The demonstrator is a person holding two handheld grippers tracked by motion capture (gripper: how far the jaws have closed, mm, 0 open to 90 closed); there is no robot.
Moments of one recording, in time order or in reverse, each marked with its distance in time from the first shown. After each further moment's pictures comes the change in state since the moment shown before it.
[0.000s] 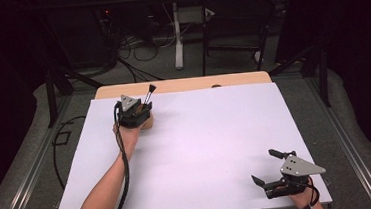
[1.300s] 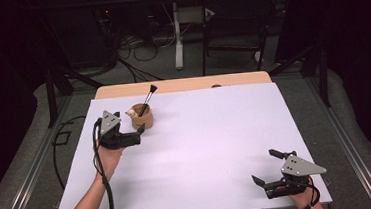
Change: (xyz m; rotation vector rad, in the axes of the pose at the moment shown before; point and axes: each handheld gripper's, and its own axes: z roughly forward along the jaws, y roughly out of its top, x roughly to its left) left arm -0.005 -0.008 -0.100 -0.019 -0.089 0.076; right arm 0.000 0.000 -0.002 -0.002 0.004 0.011
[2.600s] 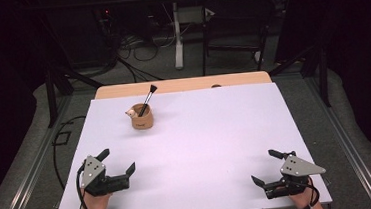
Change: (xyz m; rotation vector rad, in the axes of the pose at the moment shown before) left arm -0.031 -0.075 -0.087 -0.061 -0.017 -0.030; right arm 0.001 0.000 0.001 0.002 0.003 -0.004
